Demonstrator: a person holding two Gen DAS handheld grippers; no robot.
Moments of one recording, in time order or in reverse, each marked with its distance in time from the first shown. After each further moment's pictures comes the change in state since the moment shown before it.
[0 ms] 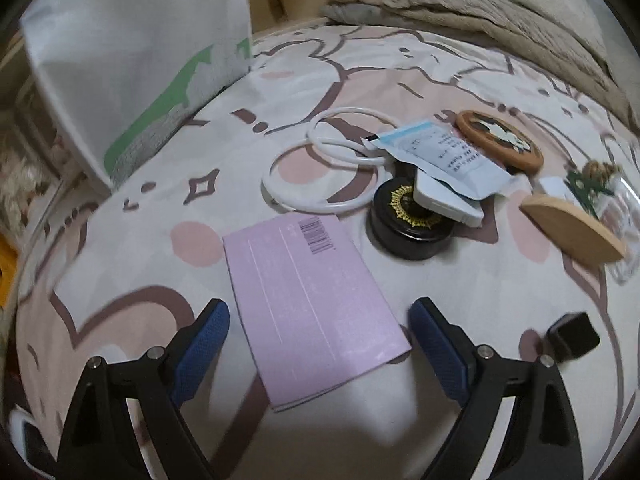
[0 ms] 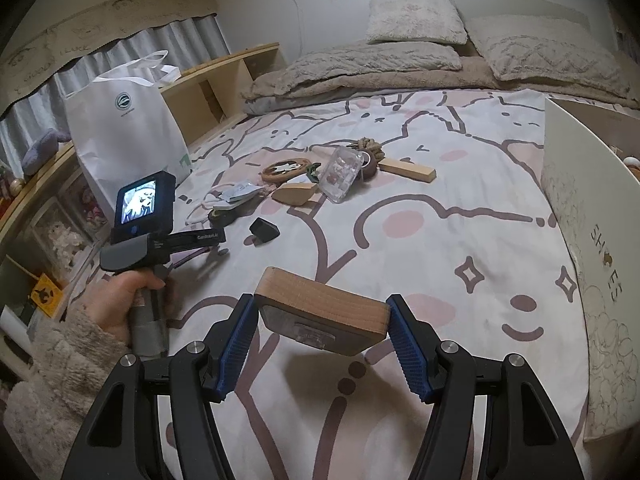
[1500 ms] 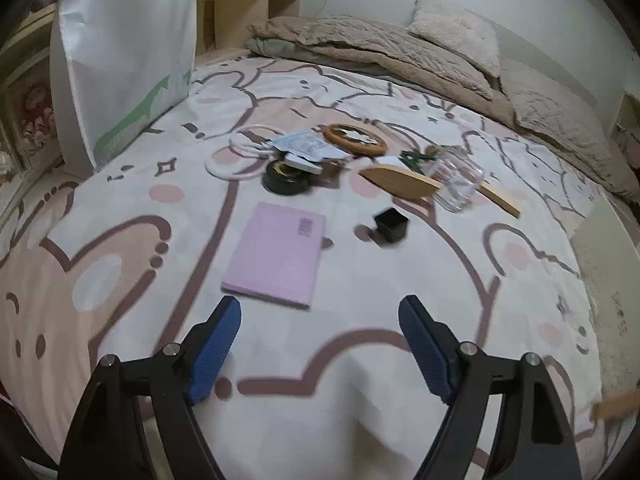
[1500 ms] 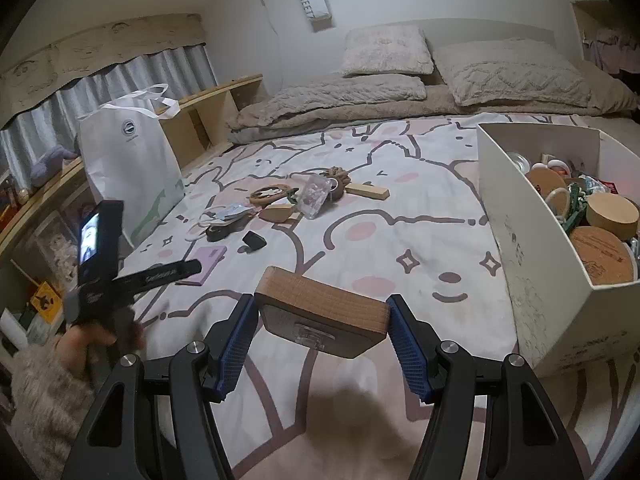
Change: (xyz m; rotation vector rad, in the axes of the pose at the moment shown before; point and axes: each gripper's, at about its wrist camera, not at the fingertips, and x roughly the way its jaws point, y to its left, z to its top) left arm -0.114 0.006 -0.069 0.066 -0.084 -0.337; right arm -0.083 -0.005 -0.025 0.016 -0.106 -0.075
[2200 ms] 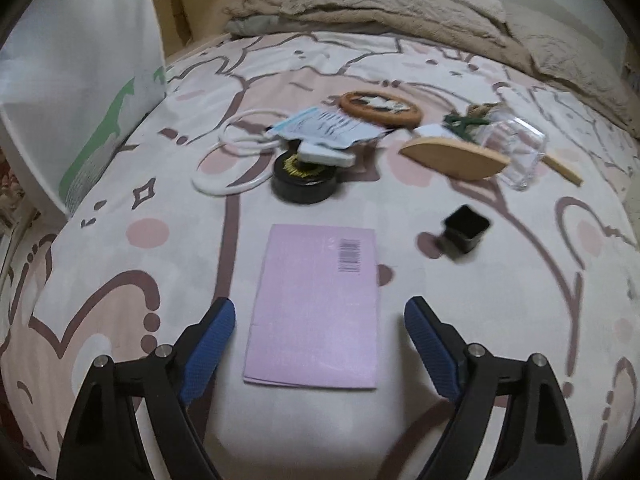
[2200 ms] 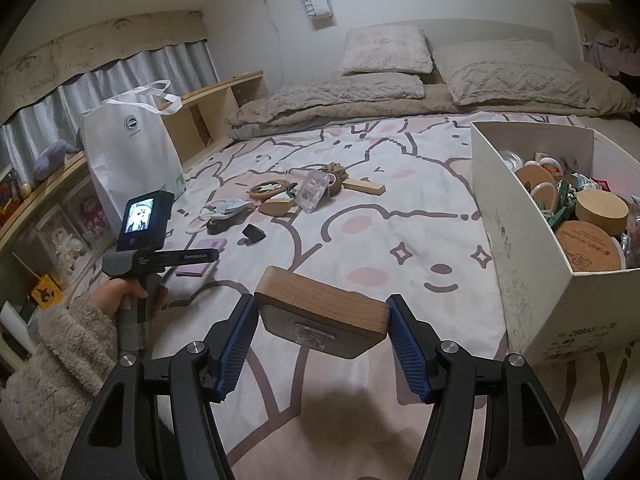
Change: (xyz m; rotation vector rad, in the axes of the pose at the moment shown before) left arm 0.074 0.015 0.031 0.144 0.107 0.092; right arm -0.011 -0.002 -0.006 -0.015 0.014 -0.009
